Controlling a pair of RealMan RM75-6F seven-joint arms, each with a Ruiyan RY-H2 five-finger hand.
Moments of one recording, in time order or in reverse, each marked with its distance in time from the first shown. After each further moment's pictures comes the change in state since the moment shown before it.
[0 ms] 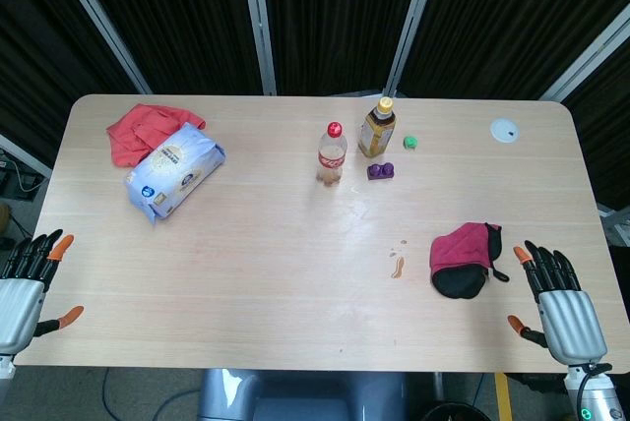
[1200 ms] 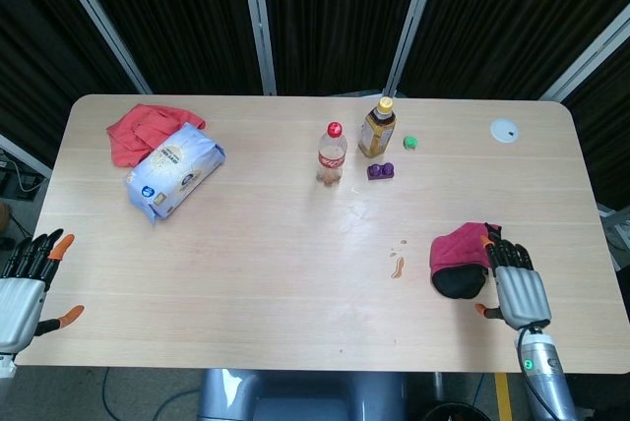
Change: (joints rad) left arm -0.002 -0.002 -0.003 -0.002 -0.006 -0.006 0.005; right arm 0.162 -0.193 0.108 -0.038 0.431 -0.265 -0.313
